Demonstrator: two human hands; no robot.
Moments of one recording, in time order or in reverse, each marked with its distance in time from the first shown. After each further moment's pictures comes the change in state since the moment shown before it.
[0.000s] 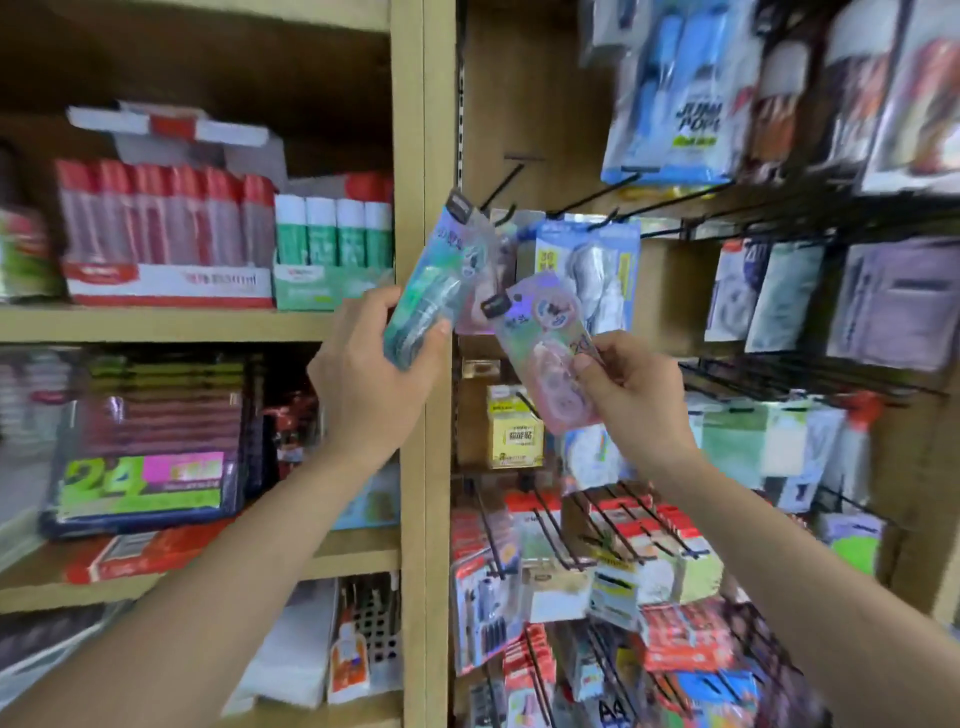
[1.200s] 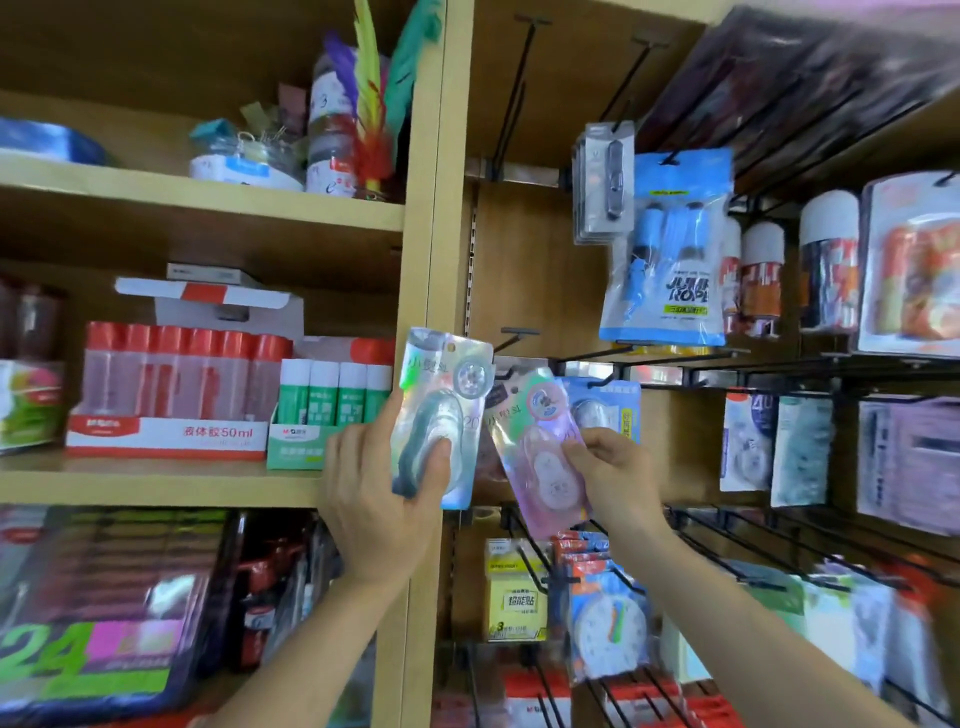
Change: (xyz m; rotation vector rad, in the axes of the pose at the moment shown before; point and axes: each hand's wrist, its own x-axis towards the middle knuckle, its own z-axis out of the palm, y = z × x) left_hand 0.034 -0.010 0.050 0.090 0.256 0.154; right_hand 0.095 0.005 0.023 0.337 0.048 0.272
